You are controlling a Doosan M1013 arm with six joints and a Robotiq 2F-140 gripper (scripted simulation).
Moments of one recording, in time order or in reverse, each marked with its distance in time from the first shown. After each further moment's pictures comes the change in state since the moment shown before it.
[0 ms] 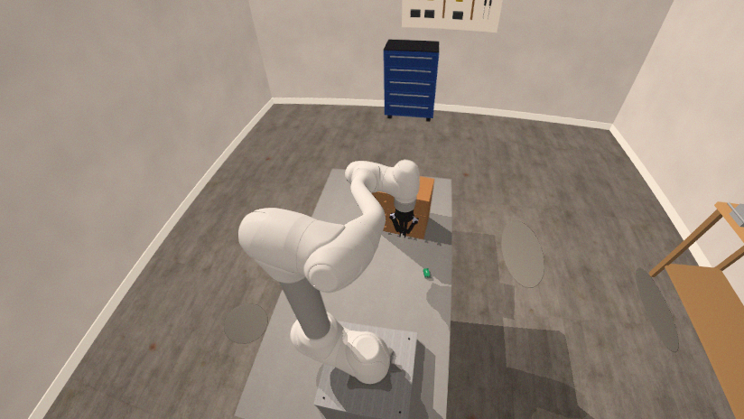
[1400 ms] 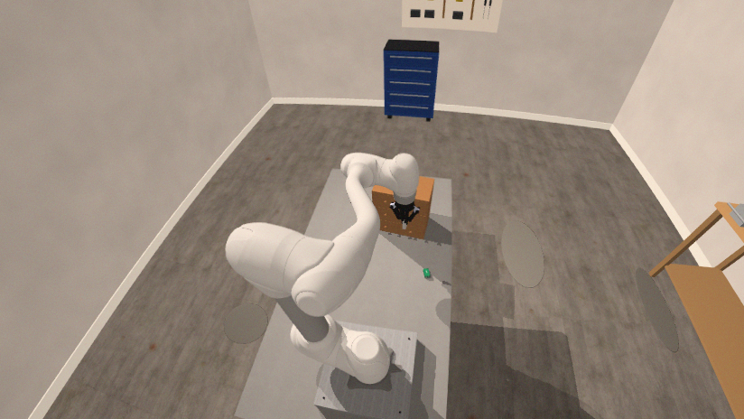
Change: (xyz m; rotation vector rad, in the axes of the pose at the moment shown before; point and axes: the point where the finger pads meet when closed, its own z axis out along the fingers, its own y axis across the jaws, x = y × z) arm 0.026 0.000 -0.064 0.000 0.181 0.000
